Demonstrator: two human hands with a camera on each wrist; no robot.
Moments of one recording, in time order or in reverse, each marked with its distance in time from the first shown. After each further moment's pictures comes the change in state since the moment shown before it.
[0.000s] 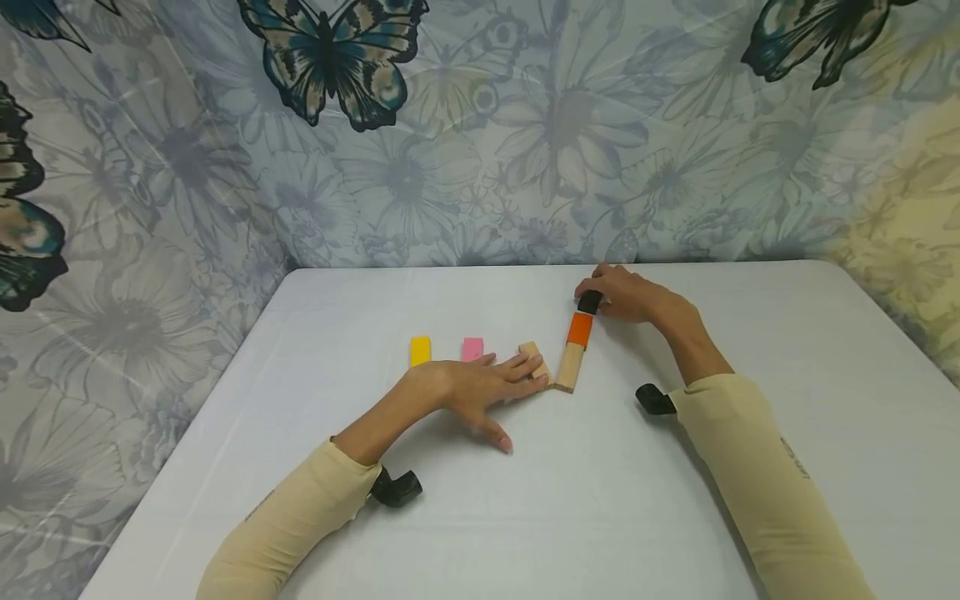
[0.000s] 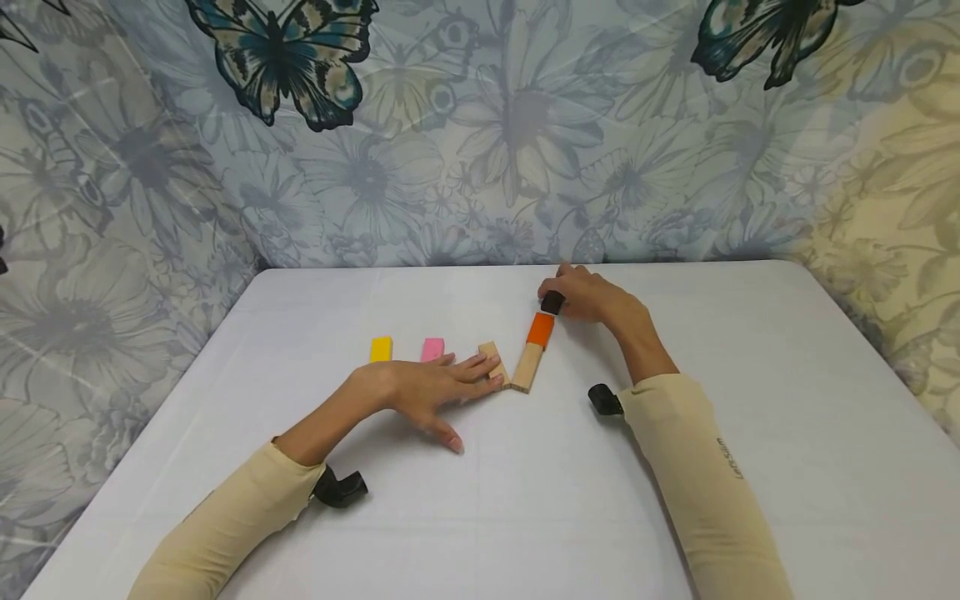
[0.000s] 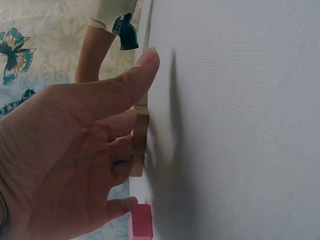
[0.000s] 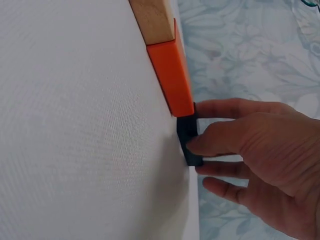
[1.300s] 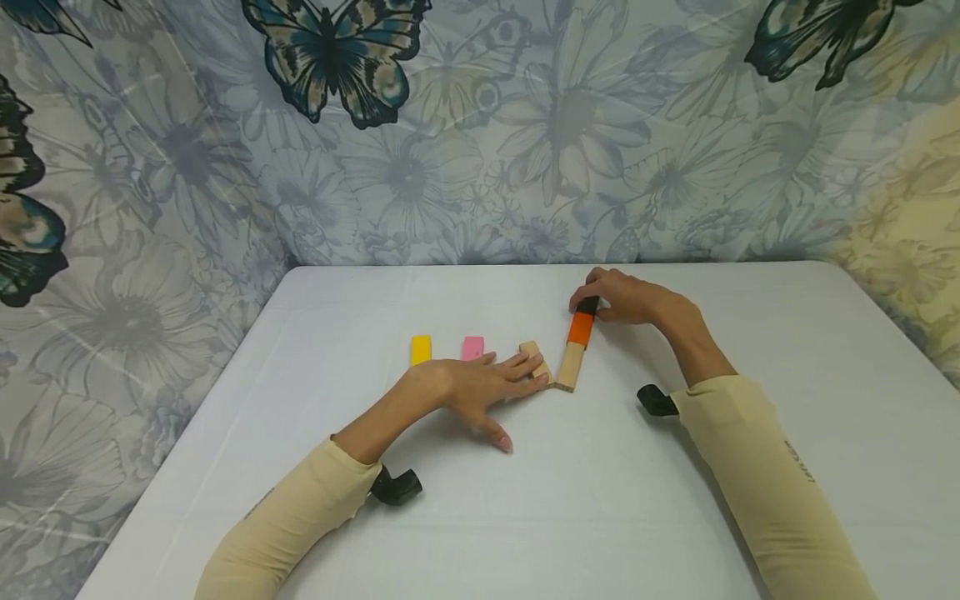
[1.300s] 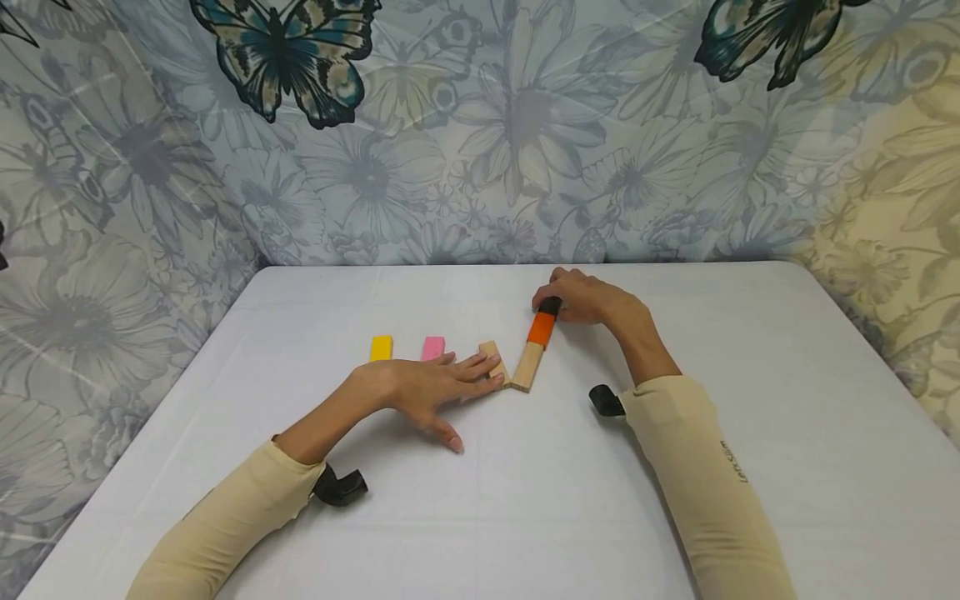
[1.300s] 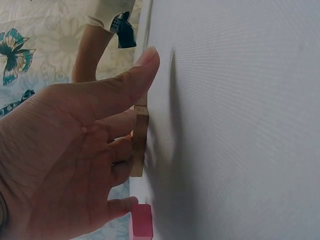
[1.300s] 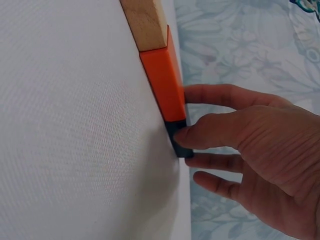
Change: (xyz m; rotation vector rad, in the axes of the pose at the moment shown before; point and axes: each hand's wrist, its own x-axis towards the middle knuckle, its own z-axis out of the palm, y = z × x) left_hand 0.000 0.000 0.002 0.012 0.002 -0.010; right_hand 0.000 -0.006 -0.001 0.036 -0.055 -0.053
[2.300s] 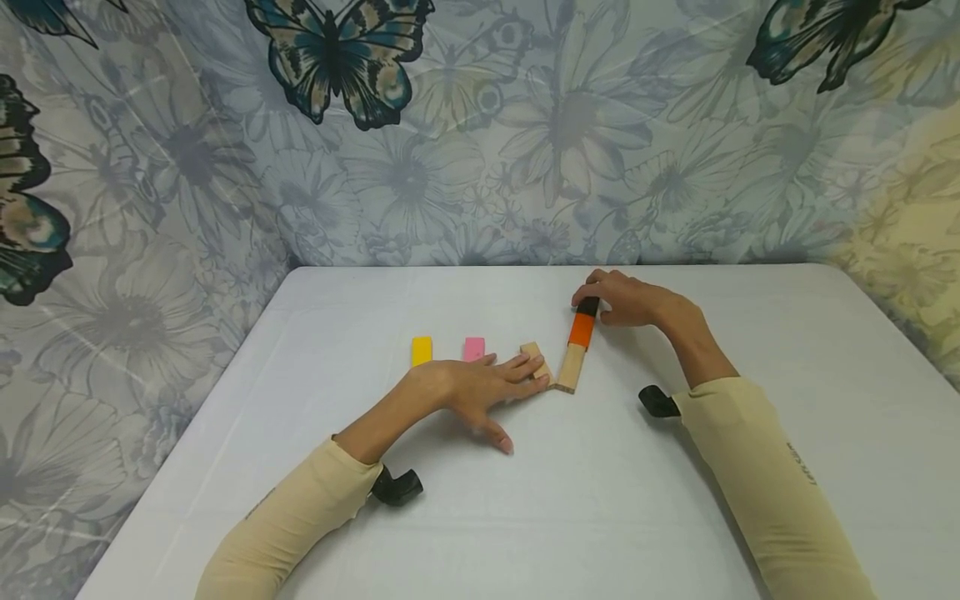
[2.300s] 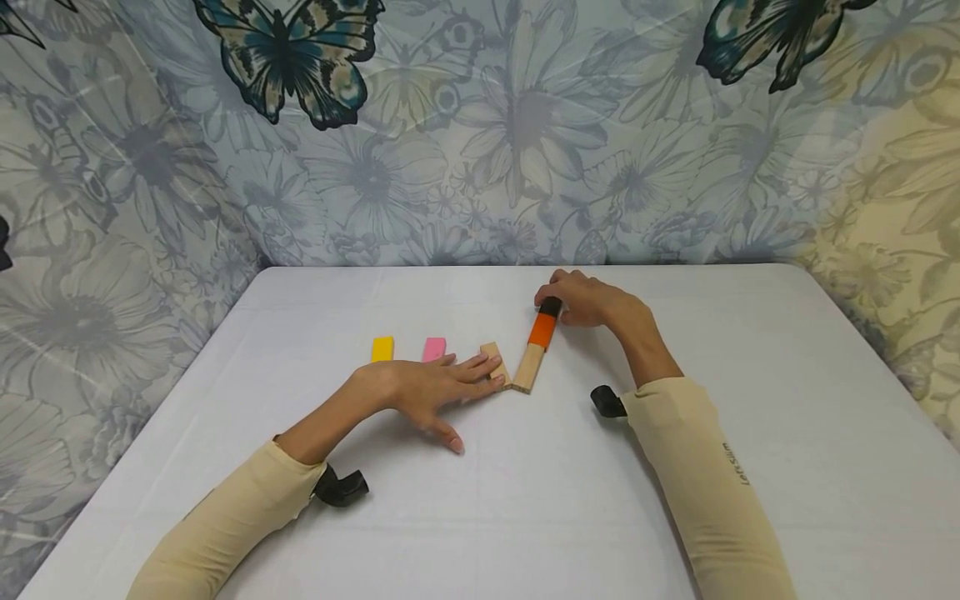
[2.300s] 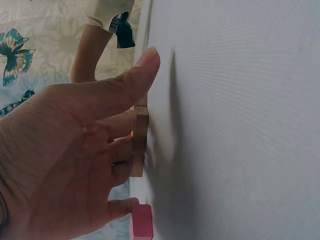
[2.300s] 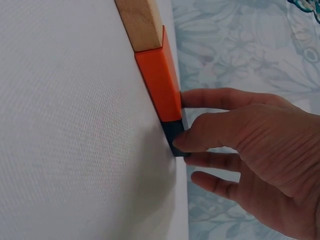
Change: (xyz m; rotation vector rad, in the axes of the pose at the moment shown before) left_hand -0.001 0.001 -0.001 -0.002 -0.003 -0.002; right_hand -0.002 -0.002 -0.002 -0.048 -0.025 0.033
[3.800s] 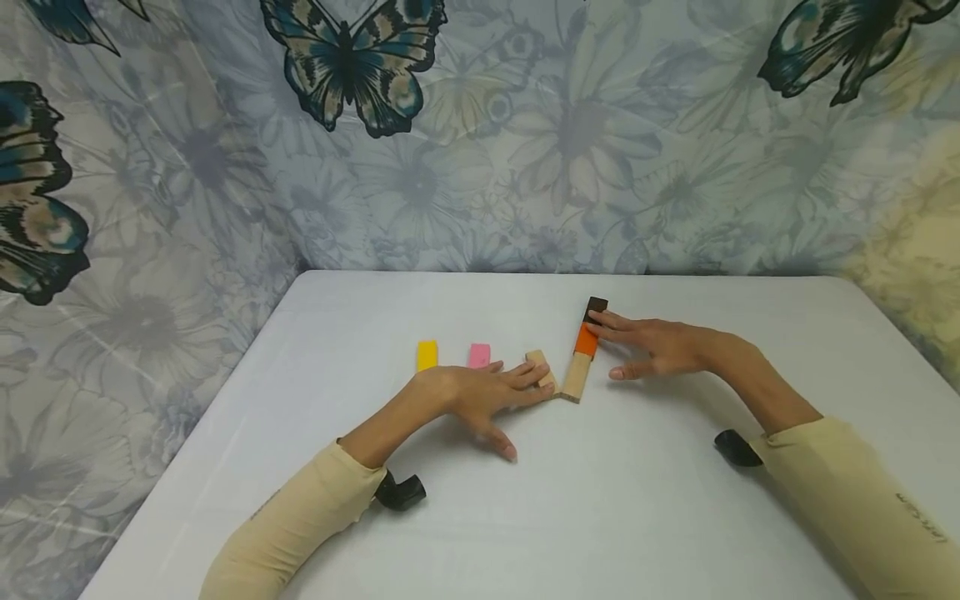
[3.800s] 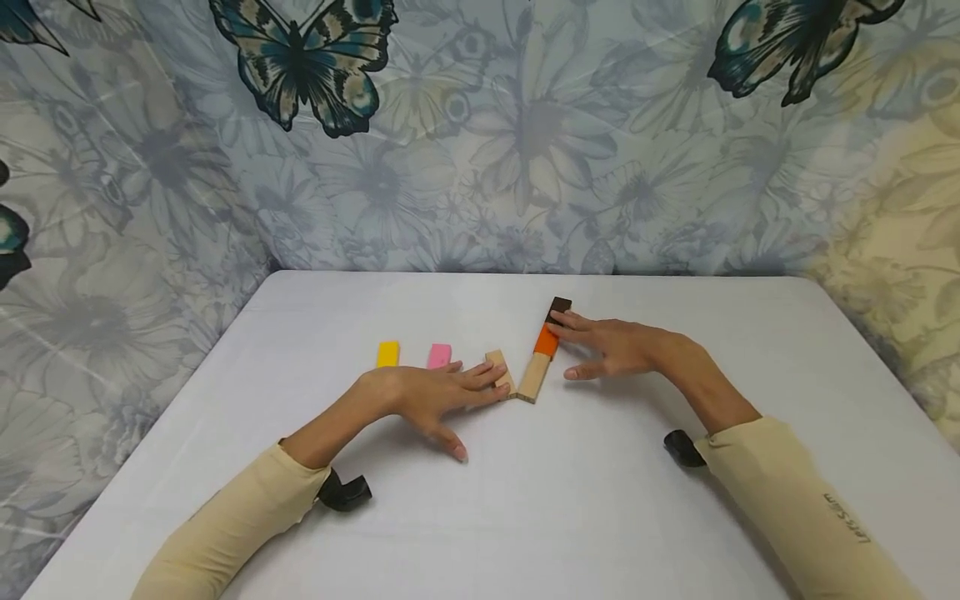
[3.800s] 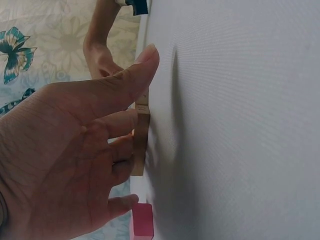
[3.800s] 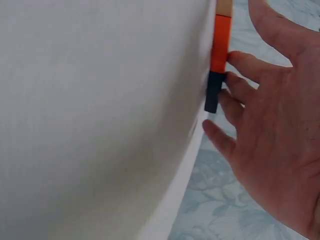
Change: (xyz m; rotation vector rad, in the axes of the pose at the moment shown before) left_hand -0.001 -0.002 -0.001 -0.003 -0.006 0.003; right_hand -0.054 0.007 0.018 0.113 -0.115 -0.107
